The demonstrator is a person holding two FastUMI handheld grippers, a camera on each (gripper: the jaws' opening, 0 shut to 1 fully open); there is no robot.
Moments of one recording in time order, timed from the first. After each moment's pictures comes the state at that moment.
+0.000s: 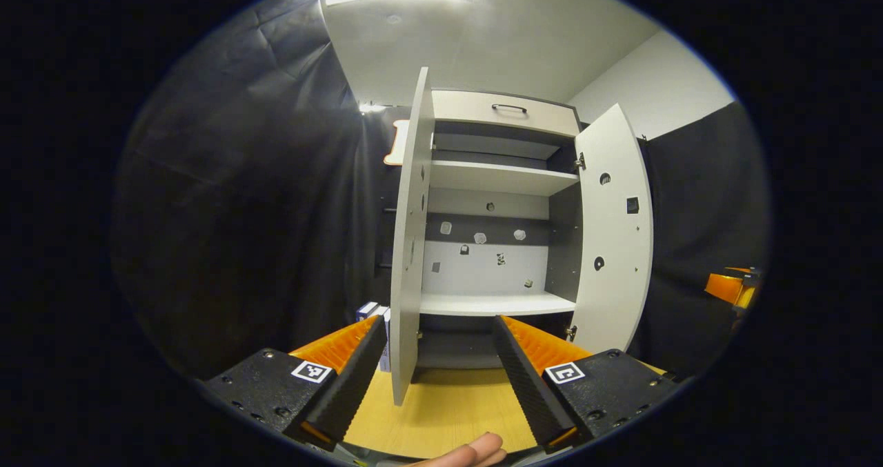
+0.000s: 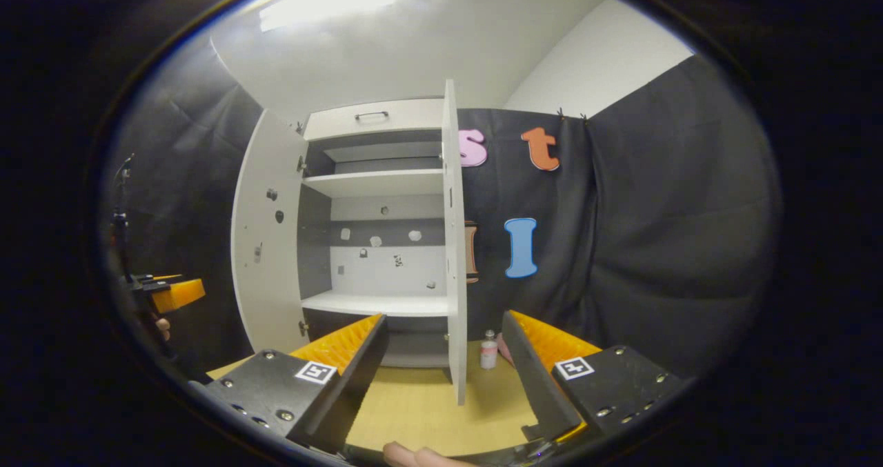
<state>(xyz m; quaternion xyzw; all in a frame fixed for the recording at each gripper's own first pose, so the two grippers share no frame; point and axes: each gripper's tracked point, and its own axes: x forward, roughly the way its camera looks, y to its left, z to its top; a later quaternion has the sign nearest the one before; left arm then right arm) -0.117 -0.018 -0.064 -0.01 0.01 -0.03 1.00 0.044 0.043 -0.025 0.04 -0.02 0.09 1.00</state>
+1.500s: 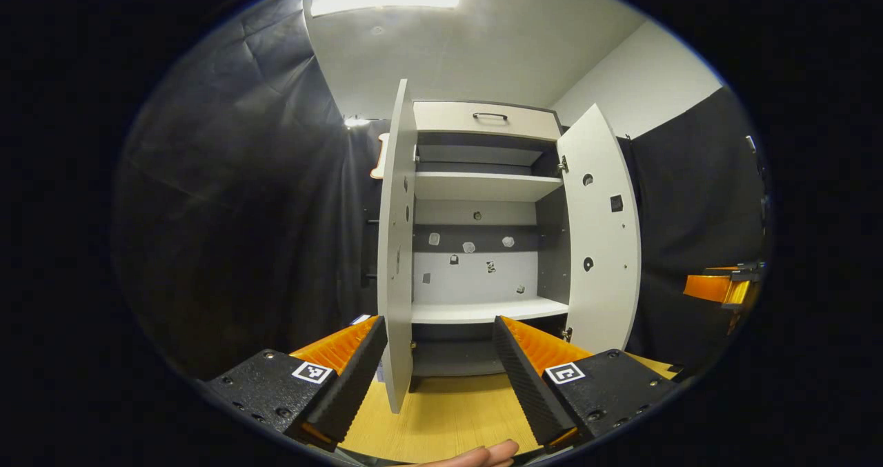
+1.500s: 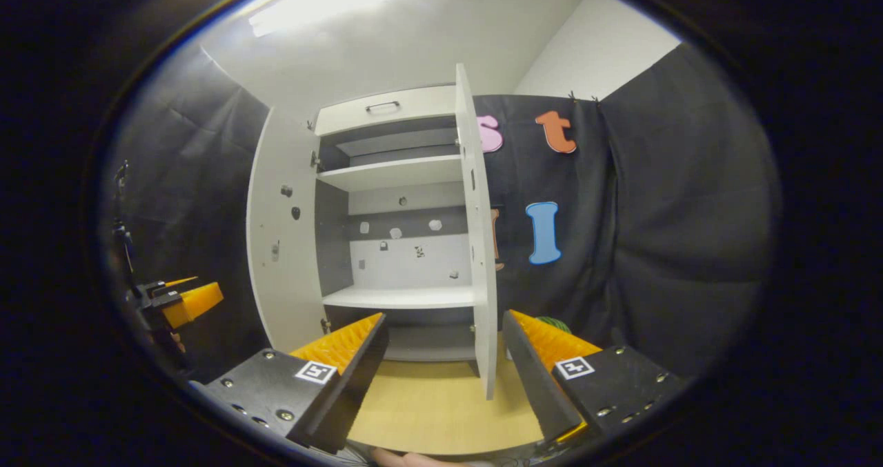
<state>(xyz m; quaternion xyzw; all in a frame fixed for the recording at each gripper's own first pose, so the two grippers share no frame) -0.117 -0.036 -0.061 0.00 -0.01 -0.05 1.00 0.048 0.074 -0.033 0.06 0.00 0.12 0.99</state>
